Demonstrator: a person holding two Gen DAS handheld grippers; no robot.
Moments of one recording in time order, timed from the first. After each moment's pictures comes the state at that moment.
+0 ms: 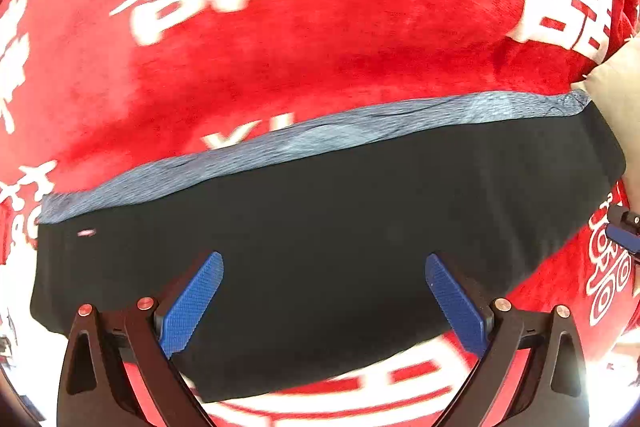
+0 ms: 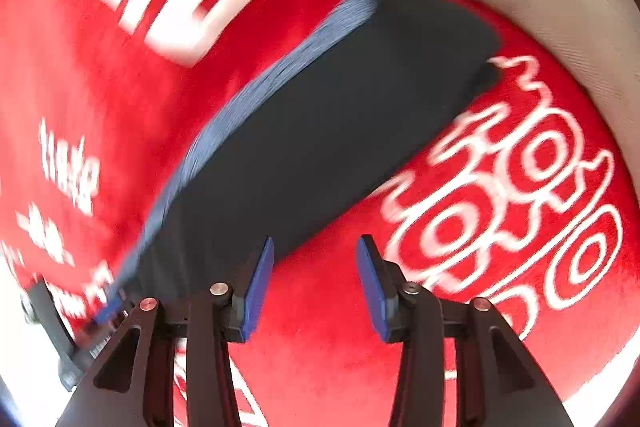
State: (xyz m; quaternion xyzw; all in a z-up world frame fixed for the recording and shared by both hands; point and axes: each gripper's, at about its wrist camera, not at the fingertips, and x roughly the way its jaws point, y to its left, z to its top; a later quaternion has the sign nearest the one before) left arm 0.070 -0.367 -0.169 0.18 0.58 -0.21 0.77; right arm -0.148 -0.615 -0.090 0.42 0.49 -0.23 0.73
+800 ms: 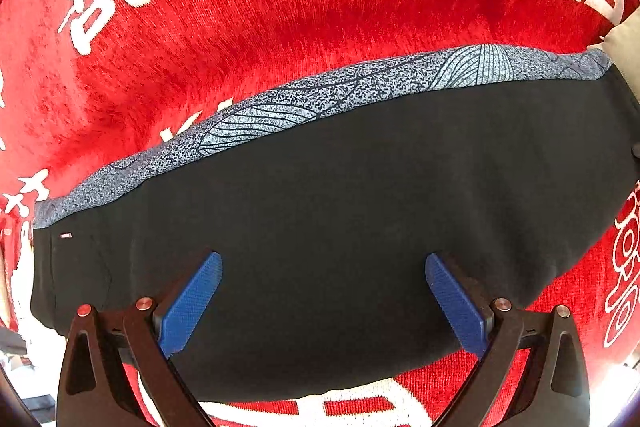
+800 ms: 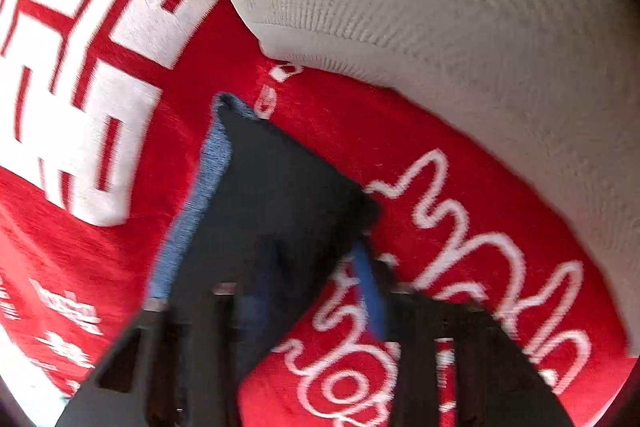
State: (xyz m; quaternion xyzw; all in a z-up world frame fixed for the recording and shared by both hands) left arm 0.048 -0.412 -0.199 0.23 0.59 -0.18 0.75; right arm -0.169 -0.724 -0.101 0.47 0.42 -0.32 0.70
